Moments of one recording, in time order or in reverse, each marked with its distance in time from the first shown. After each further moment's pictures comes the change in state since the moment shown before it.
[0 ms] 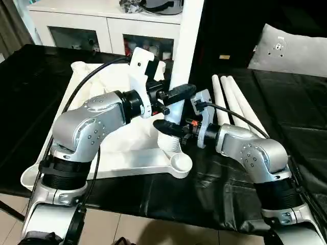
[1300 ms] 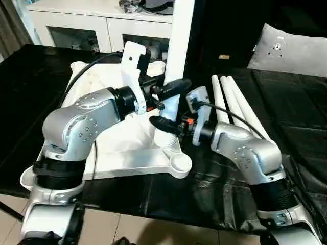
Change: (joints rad) left arm 0.009 -0.004 0.059 -0.045 -0.011 0.055 0.008; right arm 0.005 0.024 0.039 -0.006 -0.070 -0.106 -0.007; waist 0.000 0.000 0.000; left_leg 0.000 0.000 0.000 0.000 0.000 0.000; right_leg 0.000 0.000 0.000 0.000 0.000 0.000
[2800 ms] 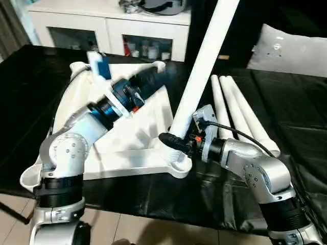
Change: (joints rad) left arm 0.170 -0.104 0.158 0.065 -0.181 -0.161 -0.130; right arm 0.147 -0.059 0.009 -0.088 -0.026 -0.014 0.049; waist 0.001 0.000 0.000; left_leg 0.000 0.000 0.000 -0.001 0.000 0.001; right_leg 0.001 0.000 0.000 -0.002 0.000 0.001
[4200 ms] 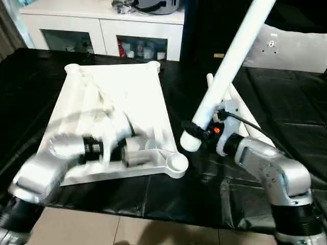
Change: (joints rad) left arm 0.184 0.526 -0.464 -0.045 0.506 -0.270 -0.384; right arm 0.038 -0.002 -0.139 -0.135 -0.029 0.053 -0.226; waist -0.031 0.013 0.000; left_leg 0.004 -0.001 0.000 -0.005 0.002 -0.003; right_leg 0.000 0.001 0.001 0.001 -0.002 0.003
